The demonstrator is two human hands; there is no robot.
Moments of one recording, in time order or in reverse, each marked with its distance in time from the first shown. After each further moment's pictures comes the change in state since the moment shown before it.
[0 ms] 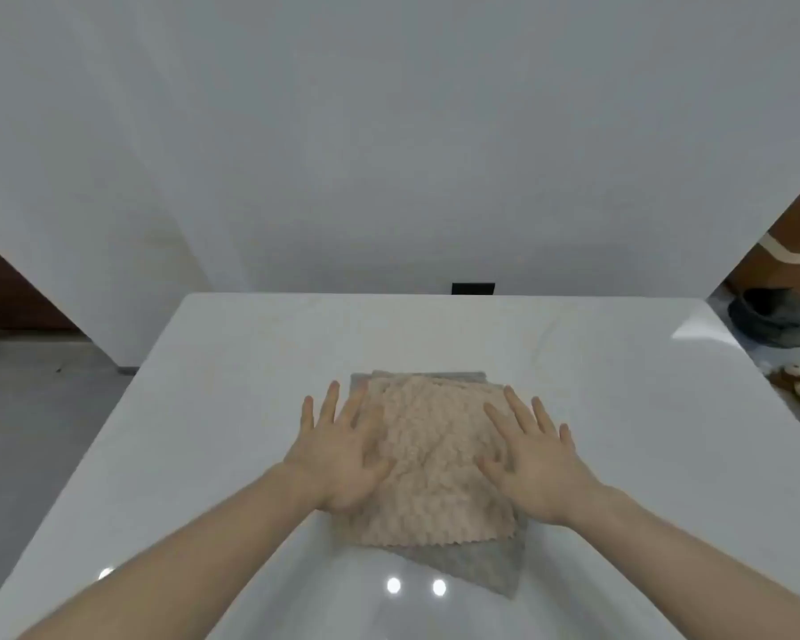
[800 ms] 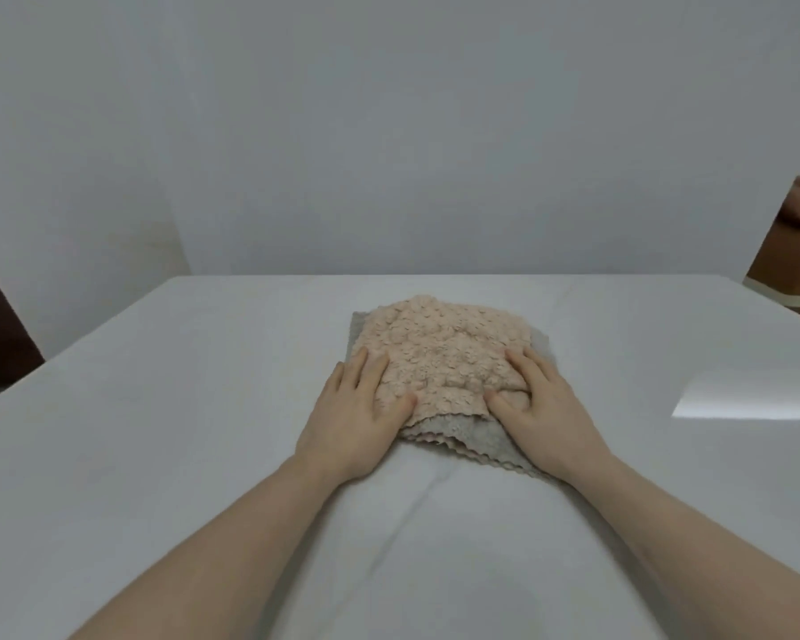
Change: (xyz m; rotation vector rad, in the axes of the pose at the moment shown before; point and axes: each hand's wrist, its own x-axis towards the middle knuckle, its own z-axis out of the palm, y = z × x) left_hand 0.068 -0.005 0.205 -0.379 0.590 0.006; right_hand 0.067 0.049 0.193 0.329 0.636 -0.103
